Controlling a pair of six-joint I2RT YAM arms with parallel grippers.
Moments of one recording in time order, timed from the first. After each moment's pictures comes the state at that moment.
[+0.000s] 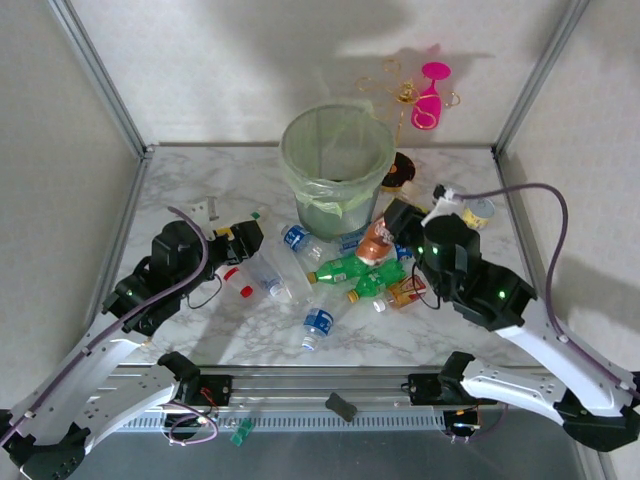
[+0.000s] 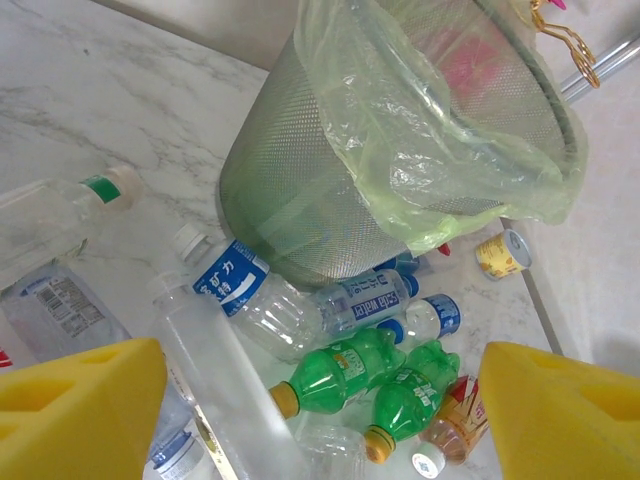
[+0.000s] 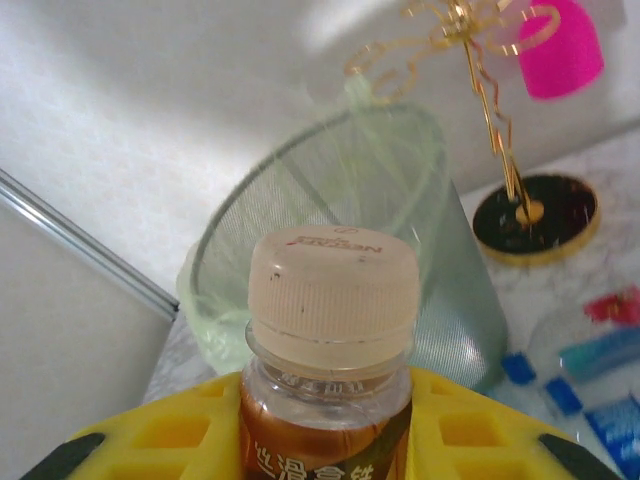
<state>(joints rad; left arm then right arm) -0.56 0.79 0.94 -0.53 -0.11 -0.68 0.92 0.93 1.20 -0.52 0.62 0.70</state>
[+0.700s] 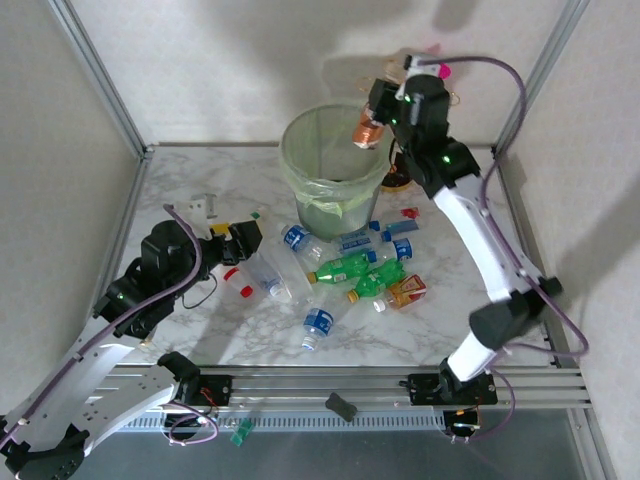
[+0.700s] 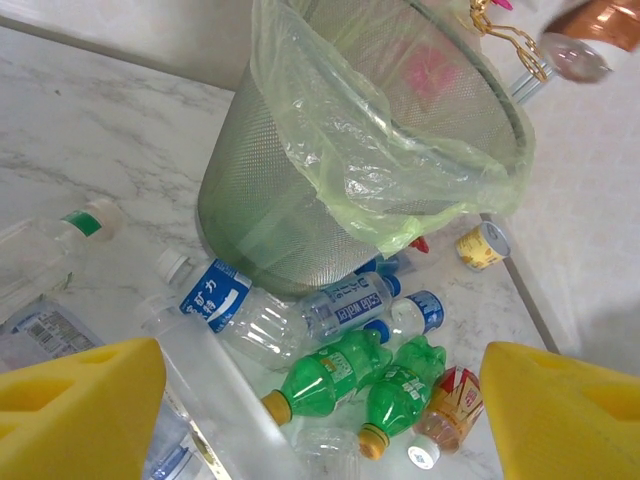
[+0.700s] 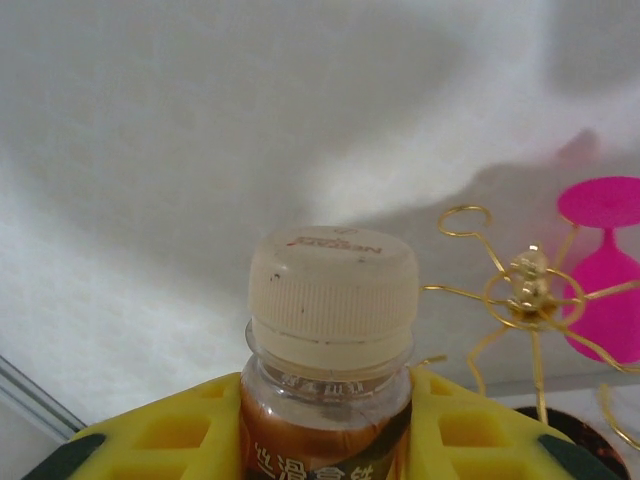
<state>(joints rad) -0.56 0.77 0.98 -0.54 -0.07 -0.60 0.50 1.70 1.98 -0.41 0.28 0.36</state>
